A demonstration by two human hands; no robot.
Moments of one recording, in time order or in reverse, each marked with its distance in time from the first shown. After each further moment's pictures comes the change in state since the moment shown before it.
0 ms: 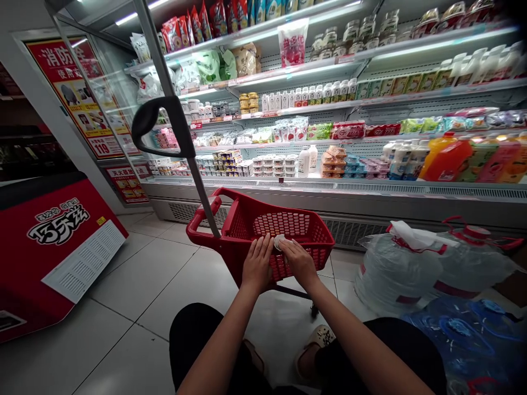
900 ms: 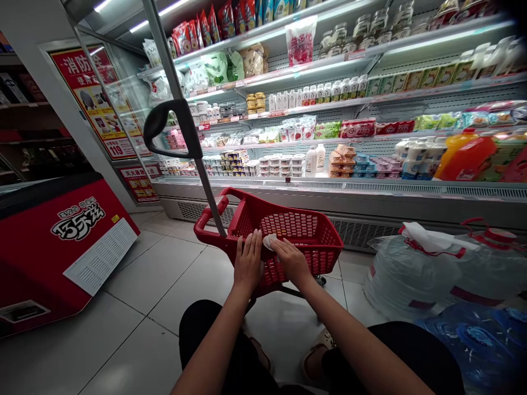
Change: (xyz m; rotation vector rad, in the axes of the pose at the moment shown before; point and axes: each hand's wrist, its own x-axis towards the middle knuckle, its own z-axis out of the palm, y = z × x) left_hand -0.013 -0.025 -0.027 0.071 0.027 -0.152; right_hand 0.021 -0.034 0.008 0.066 -0.027 -0.082
